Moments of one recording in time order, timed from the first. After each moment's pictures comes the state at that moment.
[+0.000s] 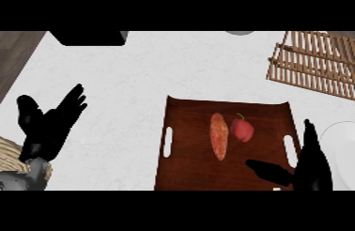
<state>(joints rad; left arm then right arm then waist) -0.10 0.53 -0.25 -1.61 0.39 0.28 0.38 0.13 -0.26 0.35 -1.89 0.83 -0.44 1.07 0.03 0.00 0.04</state>
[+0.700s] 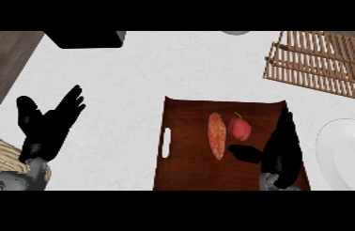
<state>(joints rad) -0.10 0.53 -0.25 -1.59 0.40 0.28 0.35 -0.02 -0.04 0.32 -1.72 1.08 -0.32 1.15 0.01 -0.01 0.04</state>
